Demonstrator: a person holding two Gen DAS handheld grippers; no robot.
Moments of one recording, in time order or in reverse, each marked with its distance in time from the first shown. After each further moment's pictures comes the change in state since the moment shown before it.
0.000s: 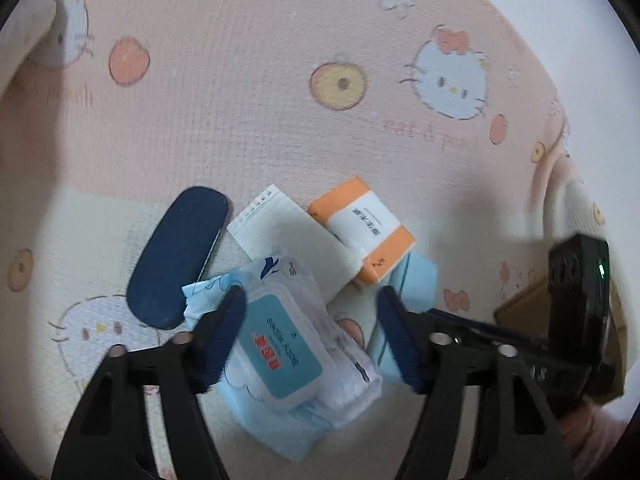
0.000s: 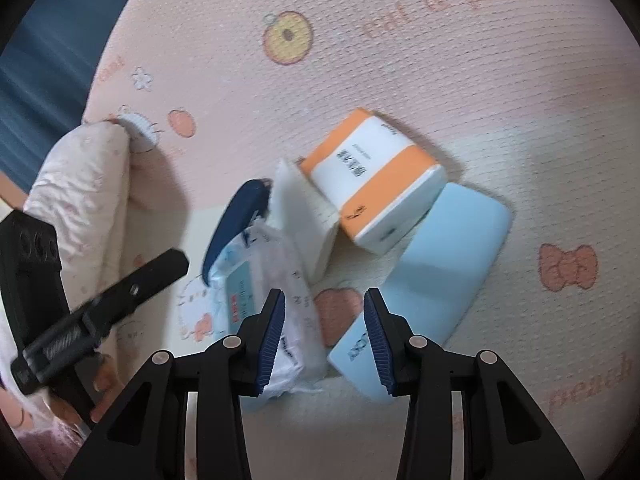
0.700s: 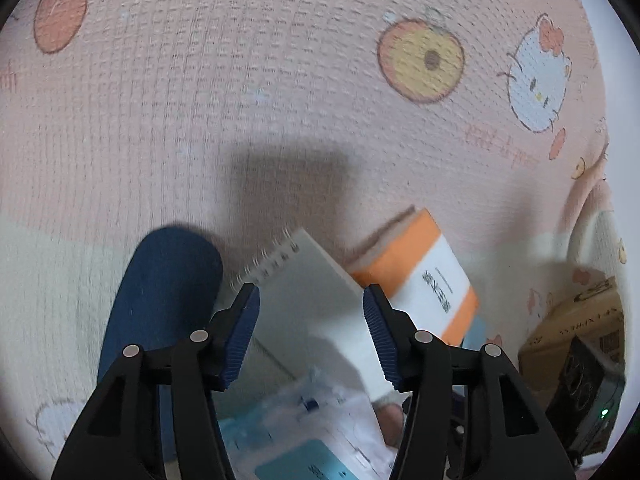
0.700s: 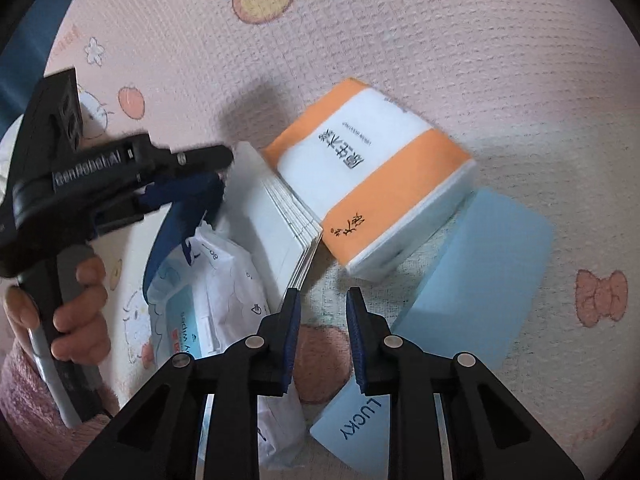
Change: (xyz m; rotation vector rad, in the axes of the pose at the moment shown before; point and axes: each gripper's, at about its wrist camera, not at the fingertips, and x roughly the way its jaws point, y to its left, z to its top) left arm 0.112 0.043 0.077 -0.056 0.160 -0.048; right arm 0.069 0.006 0.016 -0.020 0.040 -0.127
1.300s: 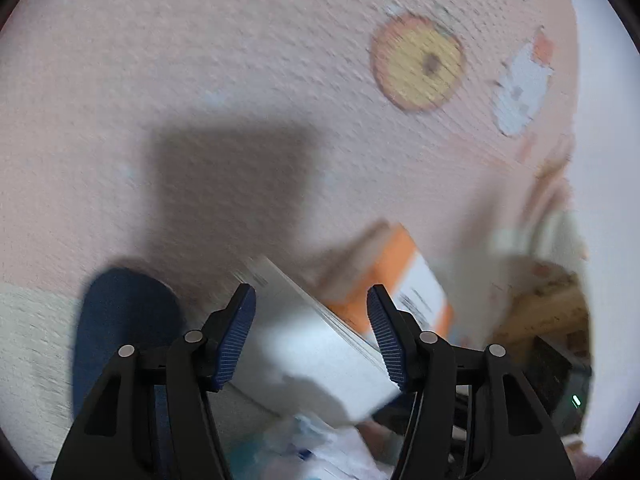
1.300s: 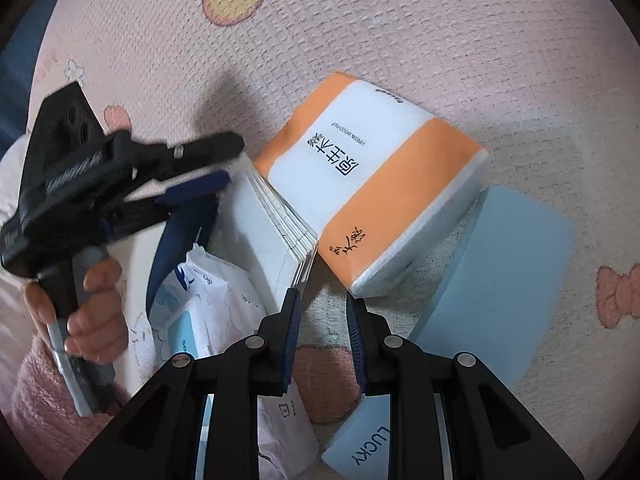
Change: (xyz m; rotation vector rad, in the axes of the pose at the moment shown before) left arm 0.033 0.008 0.024 0.019 0.088 -0.237; right arm 0.010 -0.009 0.007 0.090 0.006 0.035
